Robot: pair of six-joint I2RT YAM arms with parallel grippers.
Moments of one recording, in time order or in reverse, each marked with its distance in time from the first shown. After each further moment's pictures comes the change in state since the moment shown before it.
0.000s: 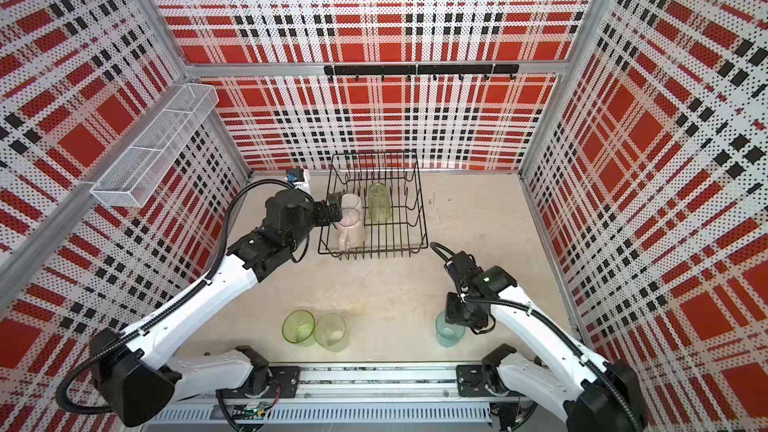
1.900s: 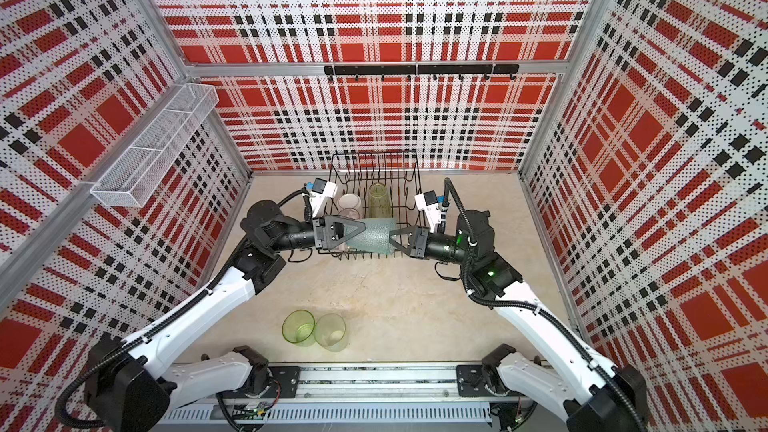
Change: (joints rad) left arm 0.056 -0.063 -0.197 0.601 1.310 -0.593; right arm 0.011 -0.001 0.128 1.255 -0.657 0.310
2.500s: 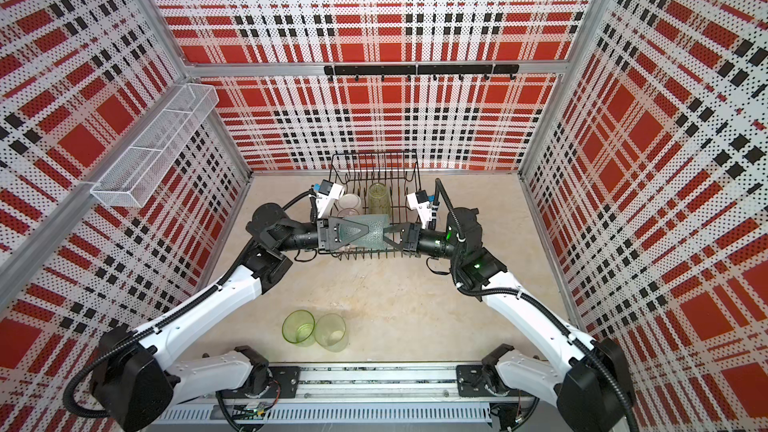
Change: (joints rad) left arm -0.020 0.047 -0.027 0.142 0.030 -0.090; right arm 0.005 0.113 -0.010 0.122 -0.021 0.085
